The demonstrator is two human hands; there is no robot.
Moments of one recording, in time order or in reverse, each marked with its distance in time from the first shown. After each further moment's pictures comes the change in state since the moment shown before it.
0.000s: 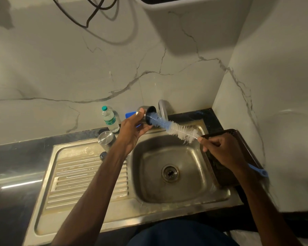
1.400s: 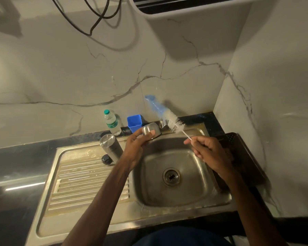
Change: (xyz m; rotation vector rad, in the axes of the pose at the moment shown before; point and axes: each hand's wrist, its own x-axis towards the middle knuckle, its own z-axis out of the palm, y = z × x) left_hand -0.026 -0.038 -0.011 0.124 -0.102 0.017; right_hand 0.002 -0.020 0.025 0.384 -0.132 0.090
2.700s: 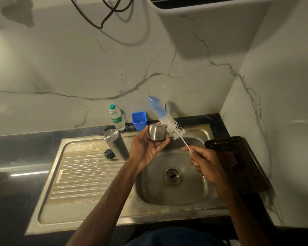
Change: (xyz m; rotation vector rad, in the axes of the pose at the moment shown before) left_hand -0.013 -0.002 0.024 -0.556 0.021 -0.155; right_hand -0.020 -0.001 0.025 0.134 -0.043 0.136
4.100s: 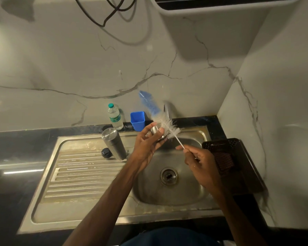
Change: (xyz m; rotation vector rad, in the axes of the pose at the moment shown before) left_hand 0.001 -0.009 0.008 0.255 -0.010 0.172; right_hand -0.005 -0.005 0.015 -0.244 0.099 -0.252
